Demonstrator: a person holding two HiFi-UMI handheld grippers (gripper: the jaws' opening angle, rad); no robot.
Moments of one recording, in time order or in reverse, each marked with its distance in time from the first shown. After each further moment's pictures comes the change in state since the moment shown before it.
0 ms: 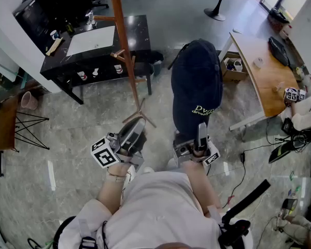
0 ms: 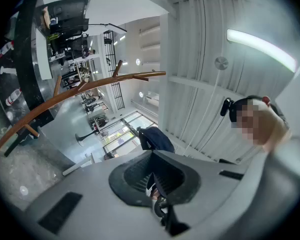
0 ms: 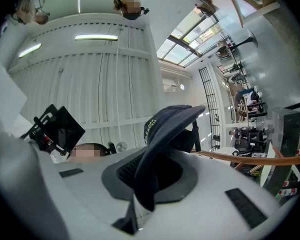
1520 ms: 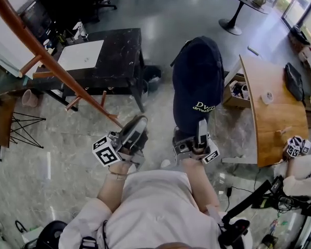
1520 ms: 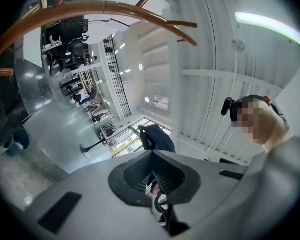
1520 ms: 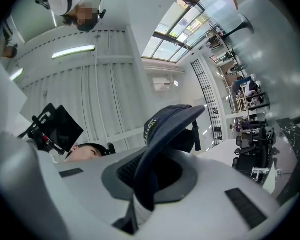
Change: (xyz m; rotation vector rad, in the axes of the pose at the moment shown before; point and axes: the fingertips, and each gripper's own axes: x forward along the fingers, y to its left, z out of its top) left arm 0.302 0.200 -0.002 0.071 -0.084 0.116; right arm 0.104 -0.248 0.276 0.136 0.029 0.044
